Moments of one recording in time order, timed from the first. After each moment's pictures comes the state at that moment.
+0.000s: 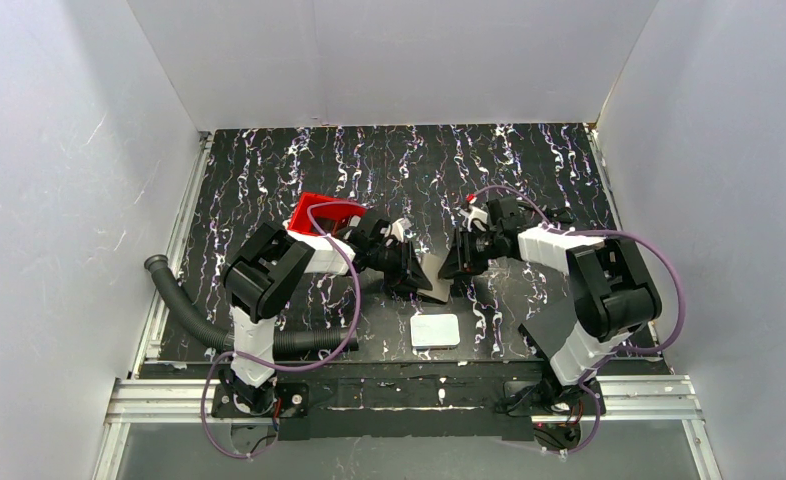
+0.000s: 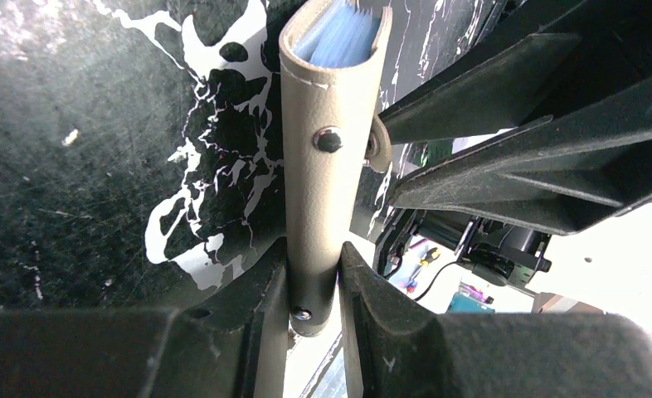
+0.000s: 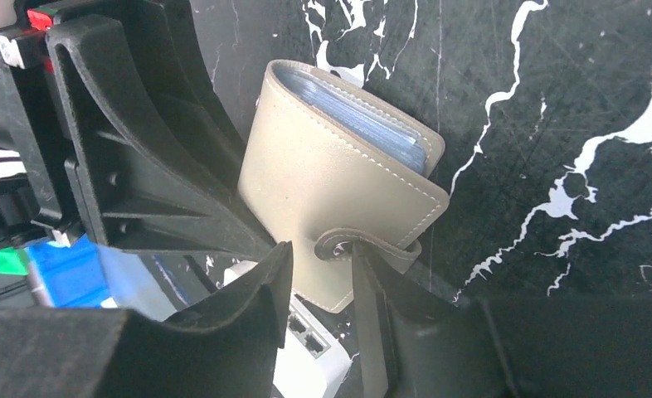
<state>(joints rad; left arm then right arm) -0.66 1.97 0.98 0.15 0.71 -0.89 0.33 1.69 0.84 -0.18 -0.74 0.34</state>
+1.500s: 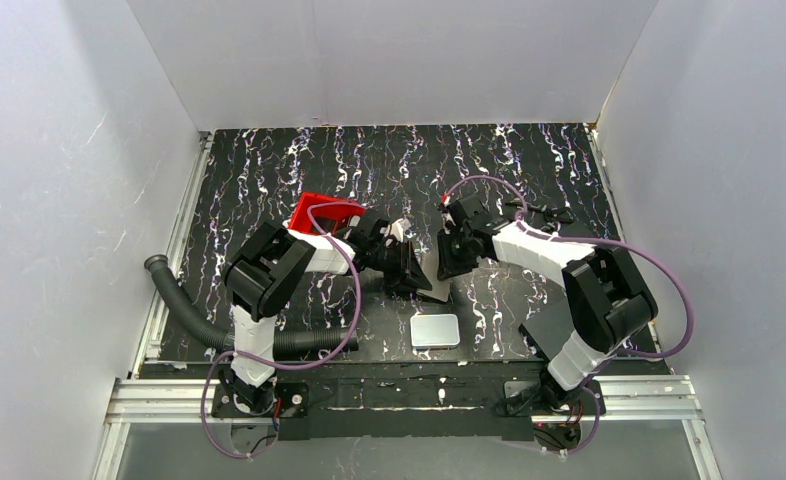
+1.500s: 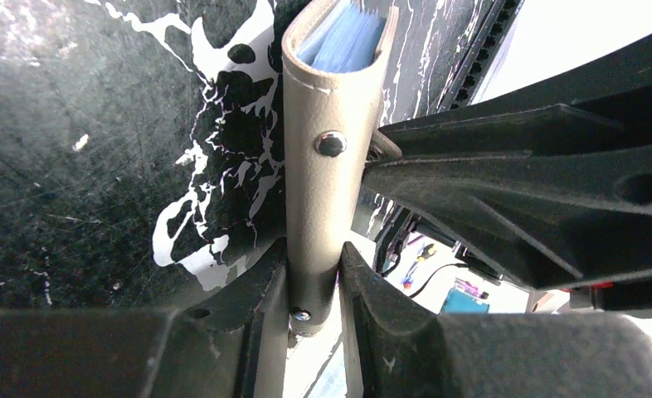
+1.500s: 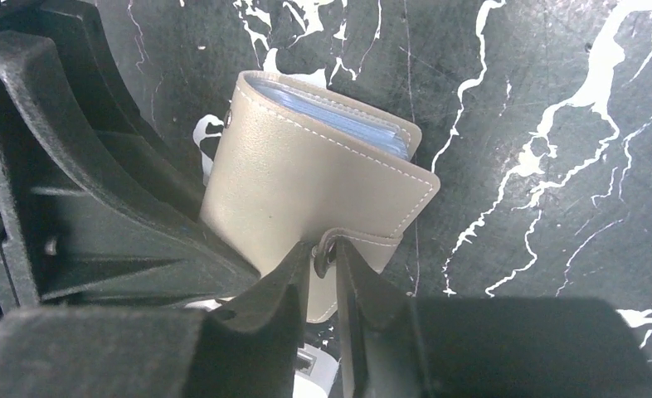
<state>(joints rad) -0.65 1.99 0.99 0.15 0.72 -0.89 0.58 1.65 0.99 -0.43 -0.21 0.37</state>
